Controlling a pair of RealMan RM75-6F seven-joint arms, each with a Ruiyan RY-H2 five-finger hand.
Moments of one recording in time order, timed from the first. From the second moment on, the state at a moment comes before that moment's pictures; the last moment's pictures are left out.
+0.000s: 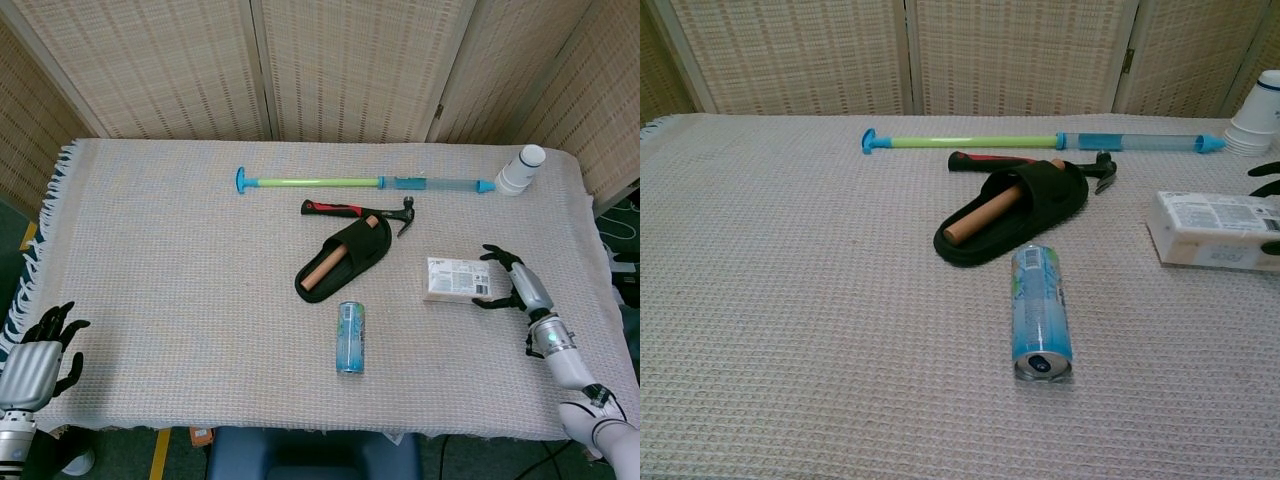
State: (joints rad) left arm -0.13 -1.11 -0.03 -1.69 1.40 1.38 0.20; right arm 0.49 -1.62 0.04 -0.60 -1.49 0.94 1.09
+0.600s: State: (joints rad) left arm -0.13 -1.11 -0.03 -1.68 1.40 1.38 0.19; right arm 0.45 -1.32 0.01 -1.06 -1.54 1.04 0.97
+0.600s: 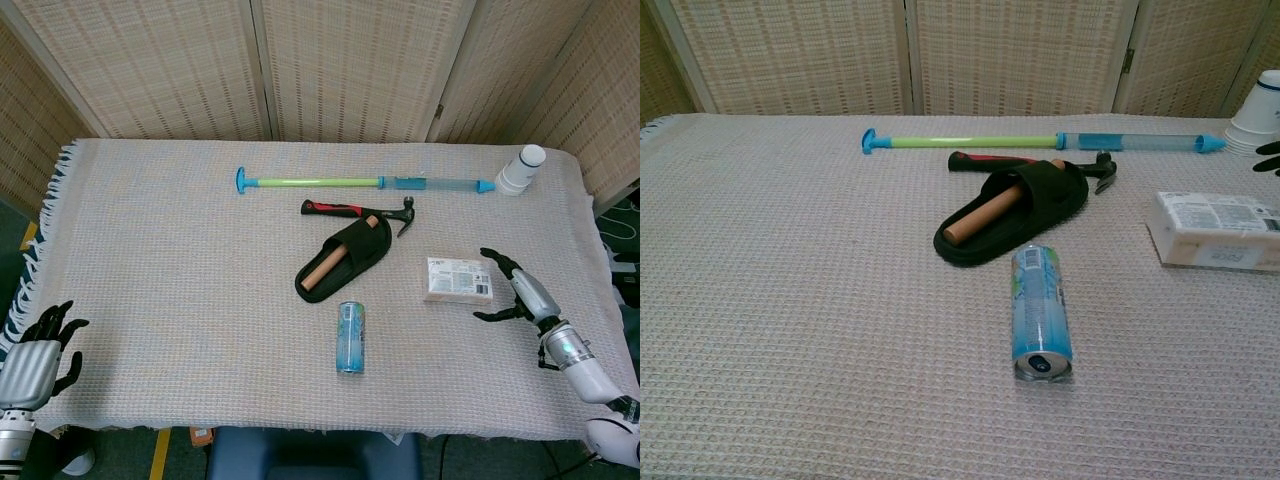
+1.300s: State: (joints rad) left arm -0.13 -1.13 -0.04 -1.65 1.38 1.37 0.18; right arm 0.13 -1.23 0.05 -1.45 -1.39 1.51 0.01
